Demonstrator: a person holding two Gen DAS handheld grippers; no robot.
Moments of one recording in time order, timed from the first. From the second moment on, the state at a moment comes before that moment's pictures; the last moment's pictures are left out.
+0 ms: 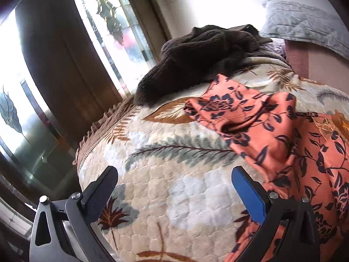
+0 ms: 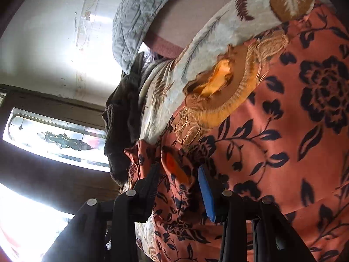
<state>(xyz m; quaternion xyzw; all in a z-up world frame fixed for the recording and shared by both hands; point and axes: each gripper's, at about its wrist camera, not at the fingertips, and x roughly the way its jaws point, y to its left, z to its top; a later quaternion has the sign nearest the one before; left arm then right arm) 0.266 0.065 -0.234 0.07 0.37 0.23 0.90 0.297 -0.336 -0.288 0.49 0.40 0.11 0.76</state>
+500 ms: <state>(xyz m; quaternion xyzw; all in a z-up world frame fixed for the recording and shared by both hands) 0.305 0.190 -0.200 -0.14 0.43 0.15 0.88 0.308 -0.239 -0.261 0.43 0.38 0.26 0.77</state>
